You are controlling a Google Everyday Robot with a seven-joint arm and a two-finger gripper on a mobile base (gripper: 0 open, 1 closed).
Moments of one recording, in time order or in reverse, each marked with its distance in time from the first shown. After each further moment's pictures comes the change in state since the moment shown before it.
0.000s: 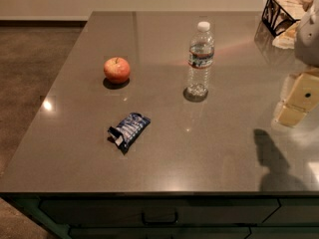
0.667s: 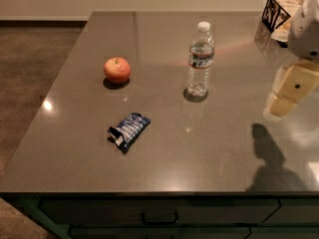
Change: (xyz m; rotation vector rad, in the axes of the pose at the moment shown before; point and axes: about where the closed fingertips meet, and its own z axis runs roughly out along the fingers) arm -0.004 -0.018 0.003 0.041 0.009 0.035
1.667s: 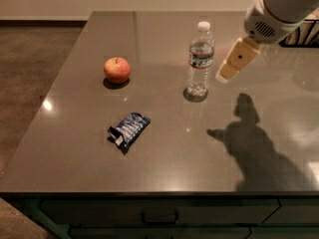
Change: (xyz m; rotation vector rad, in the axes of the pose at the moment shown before) arm -0.047 -0.093 0.054 0.177 -0.070 0.275
